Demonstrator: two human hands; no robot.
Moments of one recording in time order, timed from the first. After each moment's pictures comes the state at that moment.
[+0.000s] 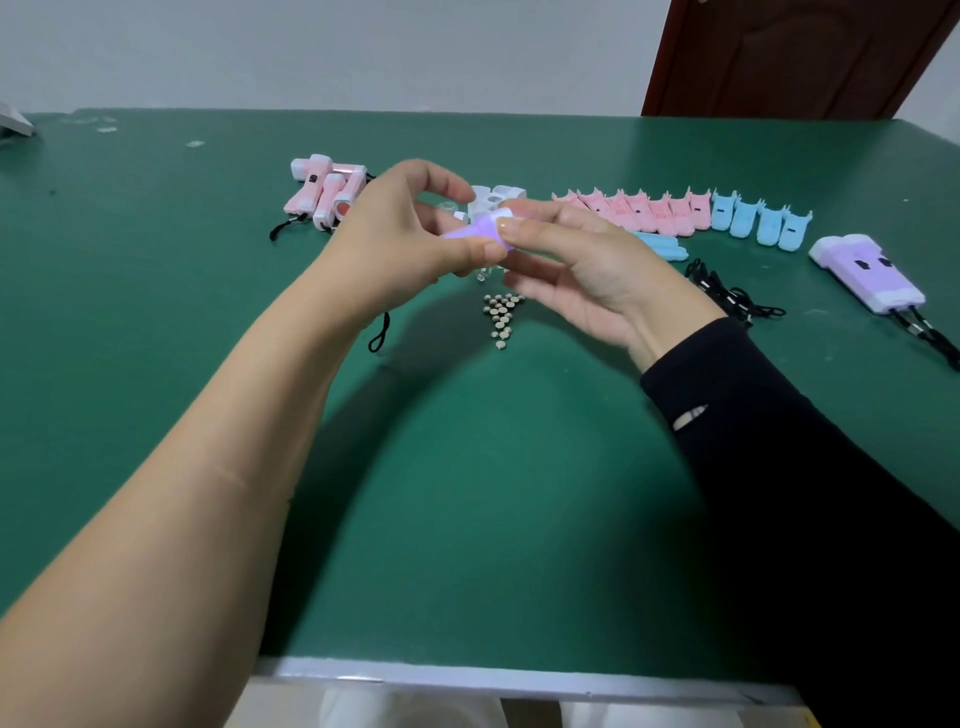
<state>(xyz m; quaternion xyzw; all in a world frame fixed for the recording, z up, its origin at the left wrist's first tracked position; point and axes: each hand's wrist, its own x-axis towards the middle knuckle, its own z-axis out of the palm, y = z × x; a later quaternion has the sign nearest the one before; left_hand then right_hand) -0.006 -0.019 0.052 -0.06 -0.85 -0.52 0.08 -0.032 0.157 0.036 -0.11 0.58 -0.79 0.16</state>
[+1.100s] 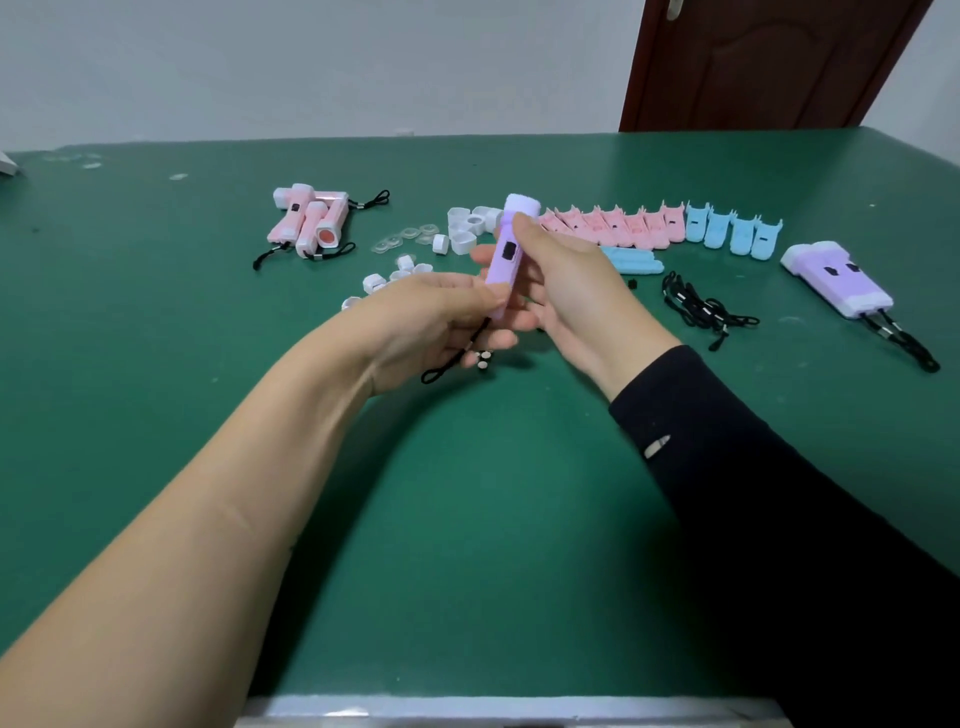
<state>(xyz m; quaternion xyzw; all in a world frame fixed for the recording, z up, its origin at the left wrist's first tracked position) -0.002 0.007 0.038 -0.05 -0.74 -0.65 -0.19 -0.030 0.150 0.034 -0.05 0.61 -0.79 0.07</state>
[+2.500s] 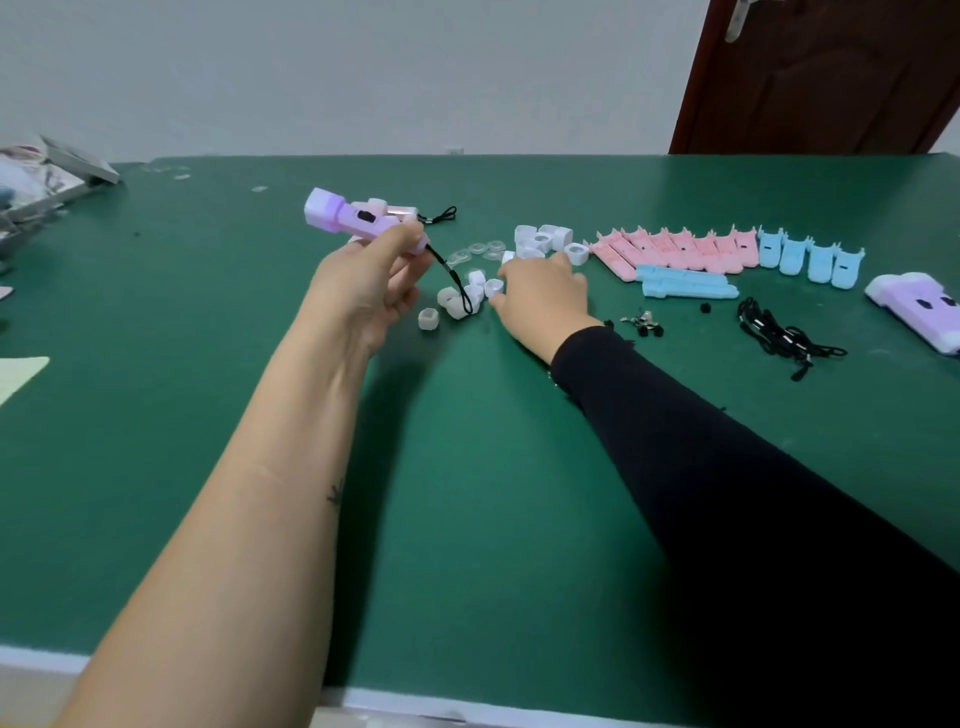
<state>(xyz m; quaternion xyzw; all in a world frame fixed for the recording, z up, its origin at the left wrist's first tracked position) -0.025 -0.076 0.045 0.15 -0.60 -0.78 0.09 -0.090 0.071 0.004 -0.12 0.98 -0.12 -0.10</state>
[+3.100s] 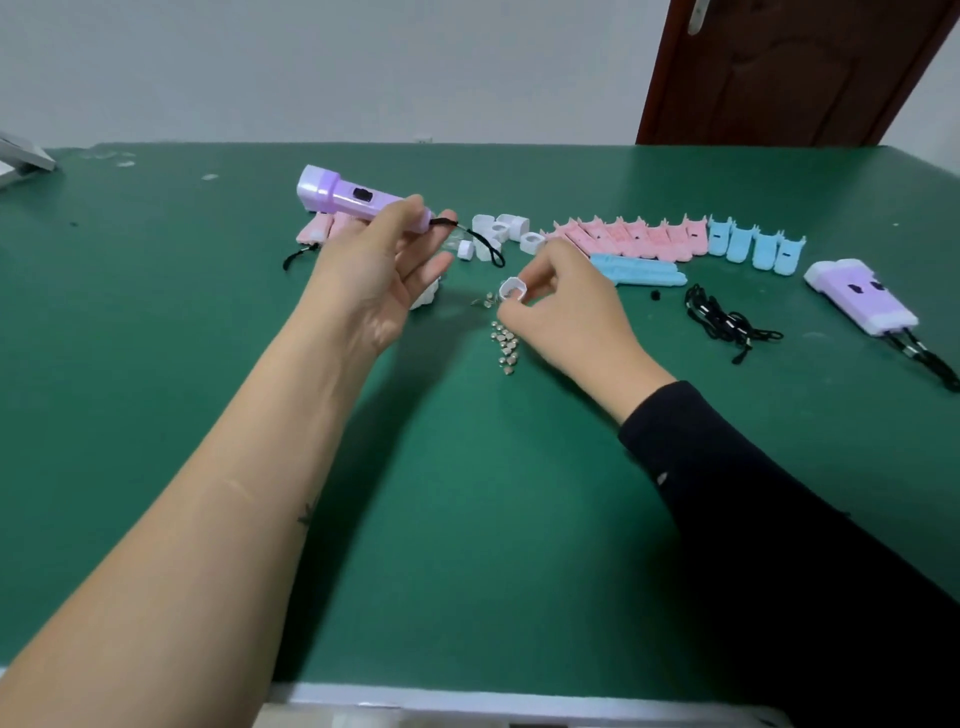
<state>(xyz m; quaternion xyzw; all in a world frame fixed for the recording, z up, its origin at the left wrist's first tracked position) -0.017 -0.022 0.053 0.07 -0.53 -0.84 0.09 -0.022 0.138 0.016 -0.11 0.86 -0.48 -0.12</state>
